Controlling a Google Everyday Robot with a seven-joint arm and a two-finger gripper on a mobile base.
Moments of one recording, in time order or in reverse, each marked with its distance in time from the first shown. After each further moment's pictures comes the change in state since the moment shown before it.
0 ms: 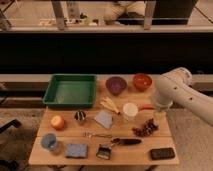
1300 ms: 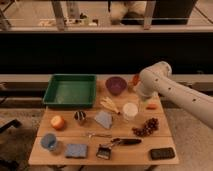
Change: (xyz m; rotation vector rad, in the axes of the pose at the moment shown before) arm -0.052 -0.099 0.037 0.084 -0.065 -0.028
